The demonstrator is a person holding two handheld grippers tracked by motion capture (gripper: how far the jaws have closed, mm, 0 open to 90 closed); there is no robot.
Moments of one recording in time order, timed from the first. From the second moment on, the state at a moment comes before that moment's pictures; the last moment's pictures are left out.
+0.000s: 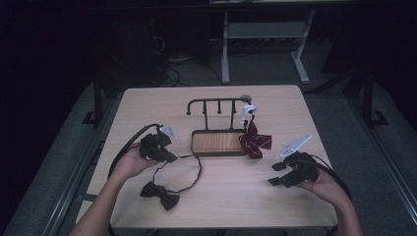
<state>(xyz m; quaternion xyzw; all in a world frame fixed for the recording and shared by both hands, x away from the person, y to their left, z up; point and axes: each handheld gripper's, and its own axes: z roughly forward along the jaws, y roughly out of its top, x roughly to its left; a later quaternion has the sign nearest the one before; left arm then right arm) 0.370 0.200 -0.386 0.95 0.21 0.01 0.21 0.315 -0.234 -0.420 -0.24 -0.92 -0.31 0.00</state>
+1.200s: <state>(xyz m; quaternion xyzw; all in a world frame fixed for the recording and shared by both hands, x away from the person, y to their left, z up) 0.353 0.209 -0.340 0.96 0.17 0.01 0.21 0.318 -0.233 -0.422 -0.24 -0.92 -0.31 0.00</state>
